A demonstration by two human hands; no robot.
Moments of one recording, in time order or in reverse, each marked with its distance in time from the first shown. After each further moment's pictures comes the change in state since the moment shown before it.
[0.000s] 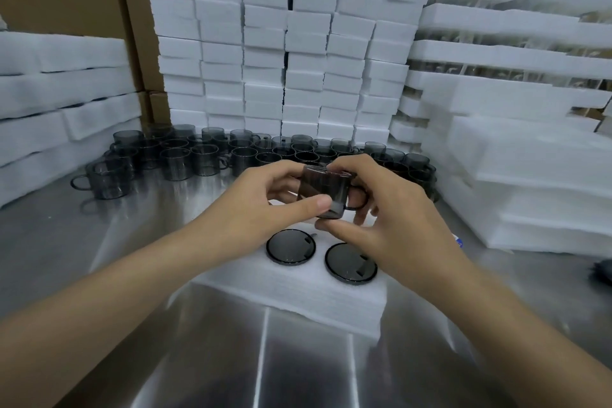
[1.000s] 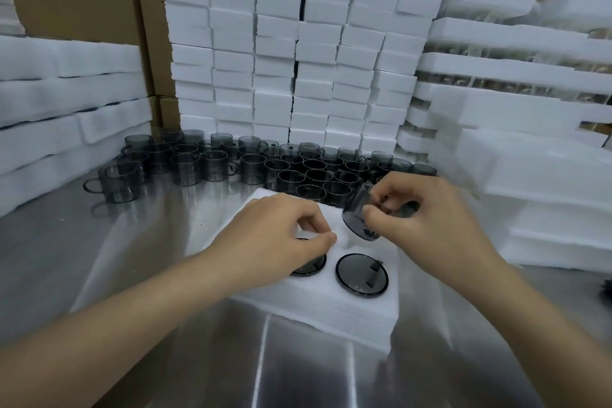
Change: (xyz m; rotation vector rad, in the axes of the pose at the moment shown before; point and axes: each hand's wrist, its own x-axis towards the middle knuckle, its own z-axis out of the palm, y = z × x) left_hand -0.005 -0.008 0.011 0.505 -0.002 -0.056; right_hand 0.008 0.003 -0.023 0.151 0.015 0.252
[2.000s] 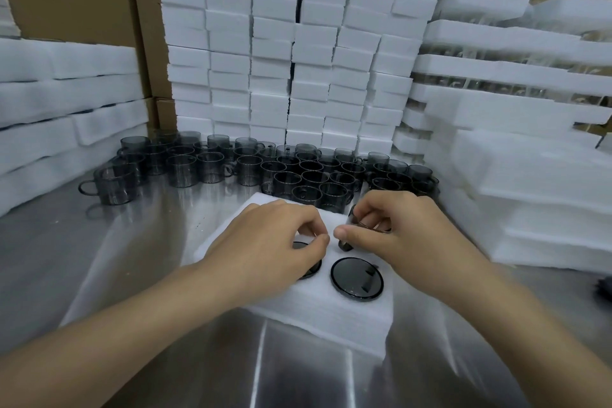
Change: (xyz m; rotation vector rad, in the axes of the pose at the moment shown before) left_hand -0.009 0.013 0.001 0.140 0.008 -0.017; right_hand -0.001 -0.001 0.007 -0.123 -0.217 0.066
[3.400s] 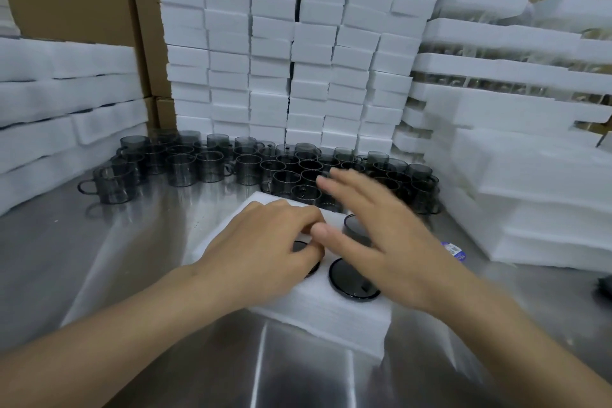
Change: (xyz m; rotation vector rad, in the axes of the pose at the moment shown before) left_hand -0.004 0.005 -0.003 0.062 0.025 0.126; right_hand -0.004 -0.007 0.016 -0.133 -0.068 -0.228
